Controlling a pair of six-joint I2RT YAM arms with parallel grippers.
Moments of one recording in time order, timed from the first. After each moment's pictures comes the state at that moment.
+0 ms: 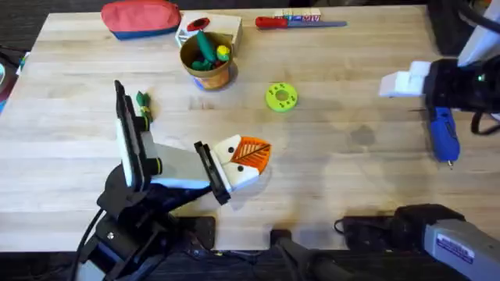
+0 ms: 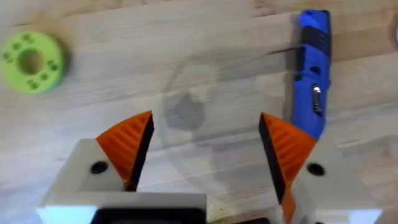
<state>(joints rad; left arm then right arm) -0.54 0.01 0.01 -0.05 0.58 -0.10 0.06 1.03 1.09 -1.16 0.18 0.21</state>
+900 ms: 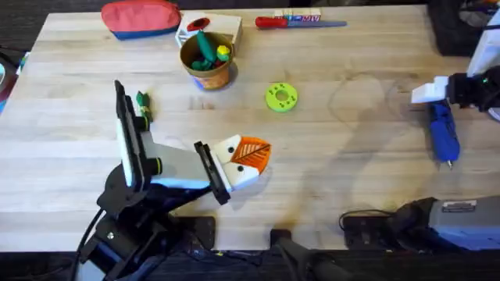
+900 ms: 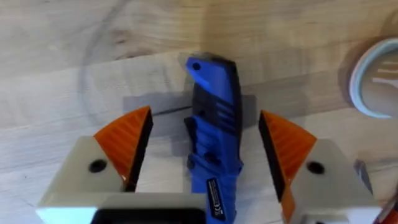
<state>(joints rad) -0.54 0.01 0.01 -0.05 0.58 -0.10 -0.57 1.63 1.08 -0.71 -0.01 -0.40</state>
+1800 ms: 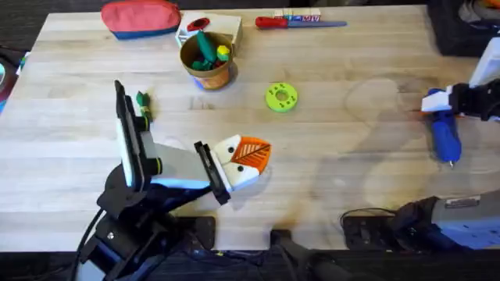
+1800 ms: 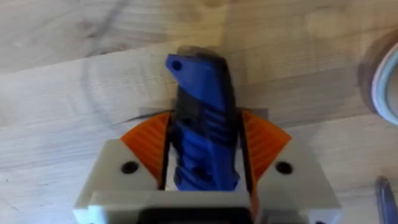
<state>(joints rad) -0.54 0.01 0.01 -0.05 0.58 -0.10 -0.68 1.74 1.08 -0.67 -0.11 -0.47</state>
